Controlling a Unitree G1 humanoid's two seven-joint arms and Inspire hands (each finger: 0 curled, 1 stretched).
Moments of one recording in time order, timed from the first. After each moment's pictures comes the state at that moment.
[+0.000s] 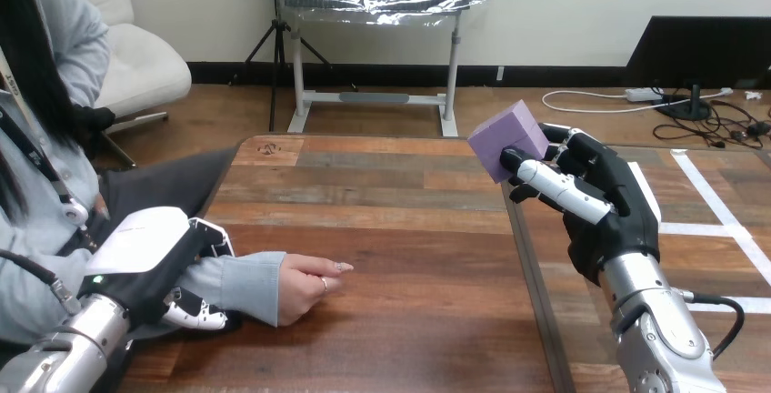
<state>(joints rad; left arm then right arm) -0.44 0.65 -0.34 1.11 0.71 -0.70 0.34 -0.25 -0.08 -0.20 0.29 0.28 0.04 0.16</state>
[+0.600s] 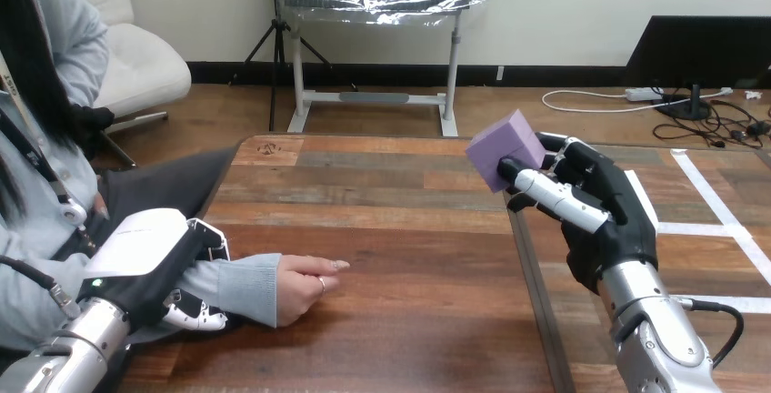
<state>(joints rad) -0.44 0.64 -0.35 1.13 0.71 -0.71 0.38 -0.23 -0.08 -0.19 0.29 0.26 0.04 0.17</state>
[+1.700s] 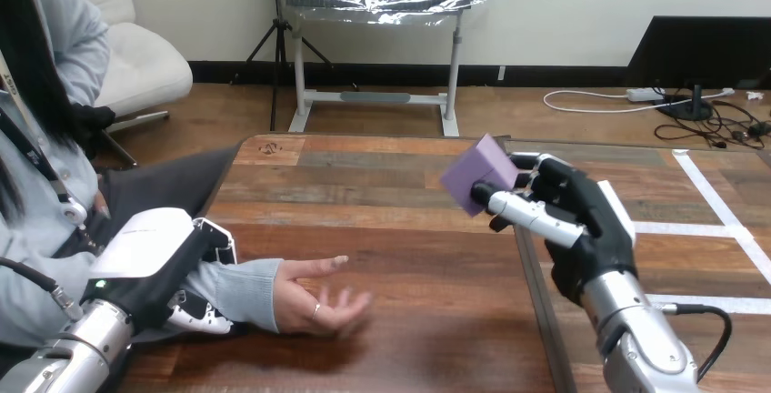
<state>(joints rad) -0.44 0.64 -0.37 1.13 0.71 -0.77 0.41 -0.22 -0.08 -0.13 0.32 0.19 0.02 0.18</state>
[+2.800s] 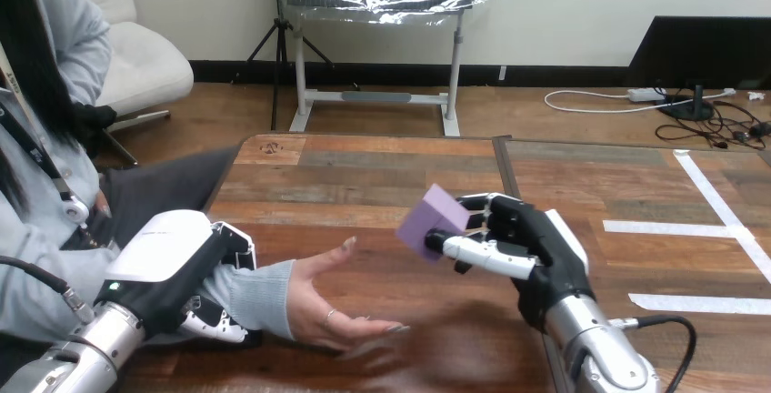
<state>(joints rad) -0.37 0.66 -0.35 0.98 0.69 -0.78 0.36 -0.21 -0.06 -0.04 0.44 0.08 -0.04 0.19</state>
